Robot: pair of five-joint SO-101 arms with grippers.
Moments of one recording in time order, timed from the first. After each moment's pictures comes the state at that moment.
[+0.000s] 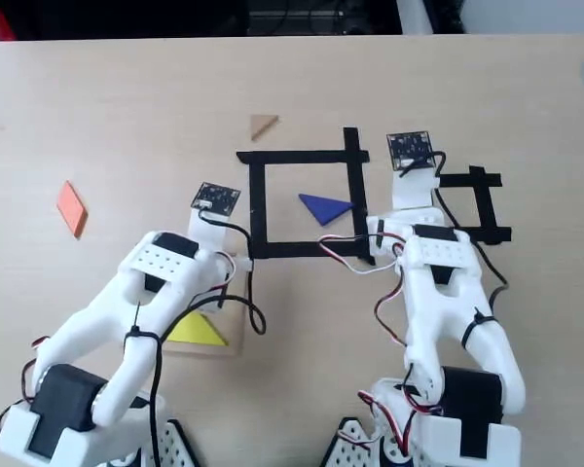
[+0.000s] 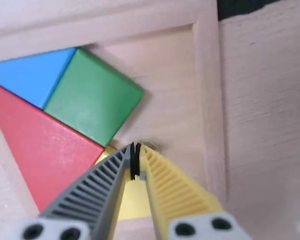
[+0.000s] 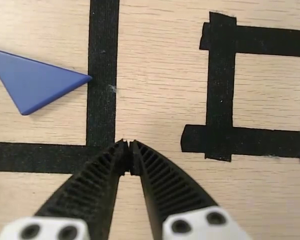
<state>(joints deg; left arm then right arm) 14.5 -12.6 51.9 54.5 3.8 6.1 -13.7 53.0 30.2 11.6</state>
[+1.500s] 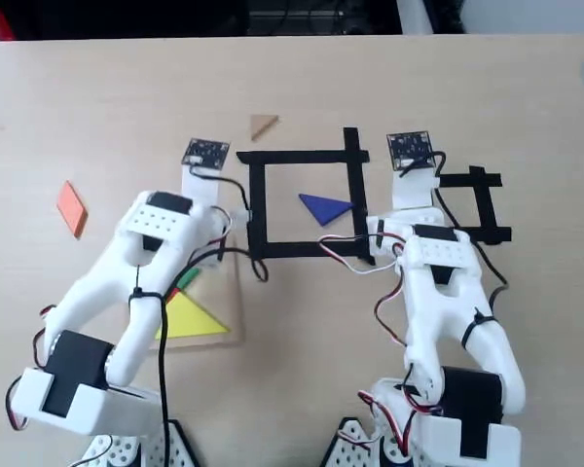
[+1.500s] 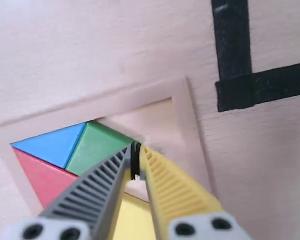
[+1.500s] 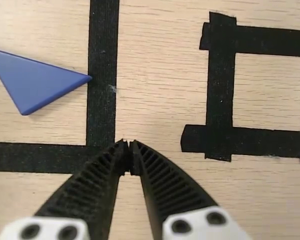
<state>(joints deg) 9.8 -2.5 34.2 56.3 3.7 6.1 -13.7 53.0 30.2 11.6</state>
